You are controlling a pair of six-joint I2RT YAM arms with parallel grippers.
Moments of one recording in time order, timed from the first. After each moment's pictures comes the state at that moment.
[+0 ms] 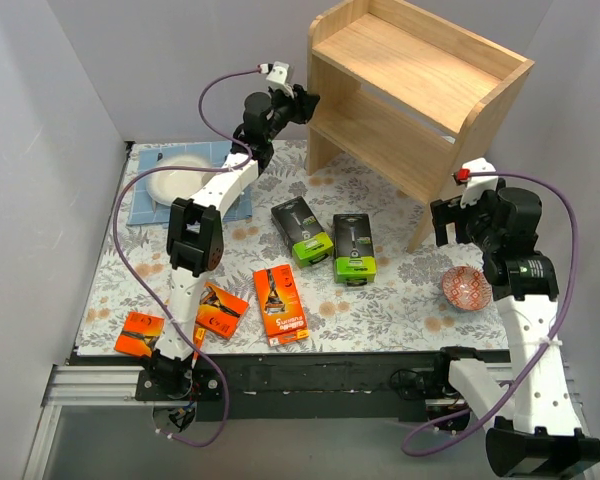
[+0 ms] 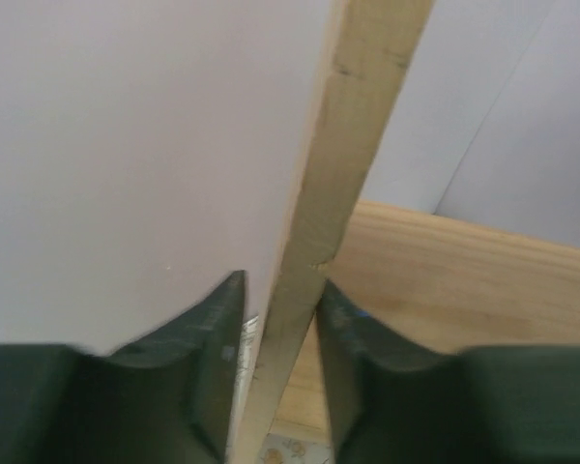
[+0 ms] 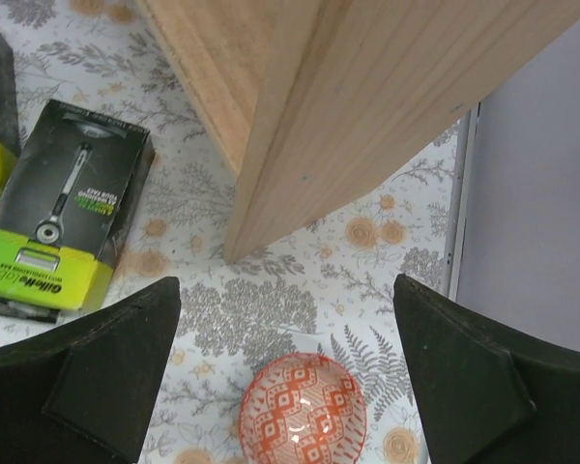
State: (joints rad) left arm -0.40 2.38 2.18 0.39 0.25 -0.23; right arm 0.01 0.83 1.05 -0.64 -0.16 -0.31
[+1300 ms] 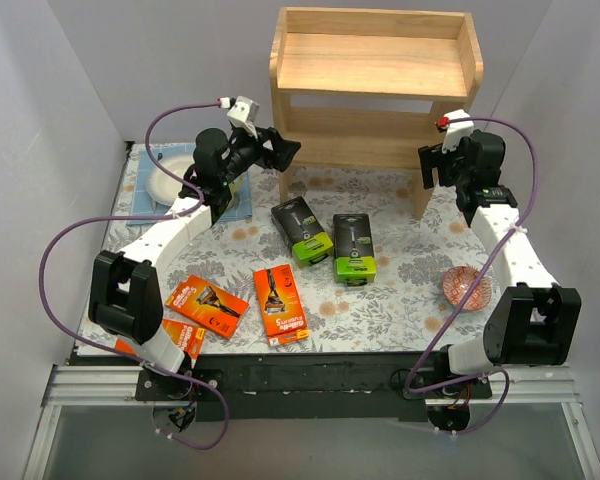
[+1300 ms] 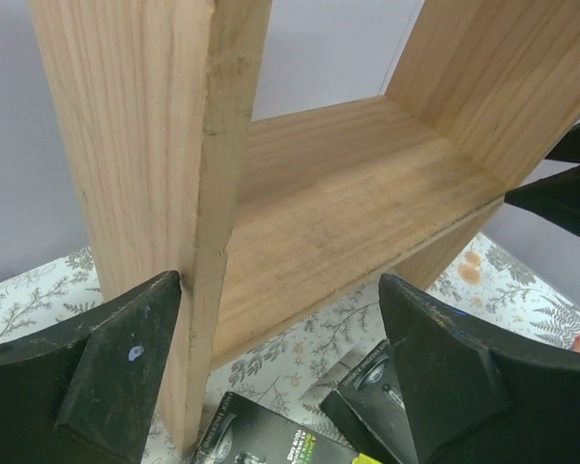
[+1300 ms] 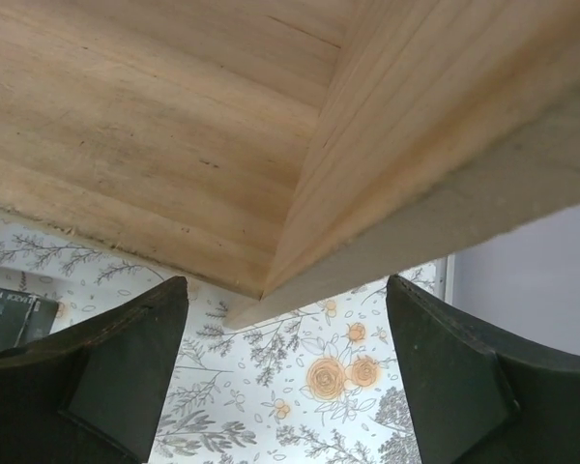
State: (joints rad) left arm -0.36 1.62 1.29 0.41 0.36 -0.24; right arm 0.01 1.43 1.20 -0.14 -0.11 -0.31
